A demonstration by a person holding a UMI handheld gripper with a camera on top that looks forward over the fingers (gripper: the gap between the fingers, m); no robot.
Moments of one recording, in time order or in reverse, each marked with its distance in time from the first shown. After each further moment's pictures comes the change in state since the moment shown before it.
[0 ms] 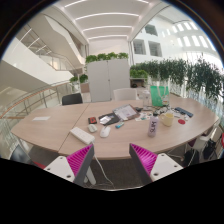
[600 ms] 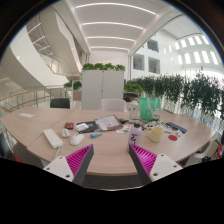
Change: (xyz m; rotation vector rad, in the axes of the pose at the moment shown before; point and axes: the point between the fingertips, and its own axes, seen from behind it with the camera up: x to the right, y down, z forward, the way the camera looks) arm 0.130 -0.006 0.103 0.154 0.087 -0.118
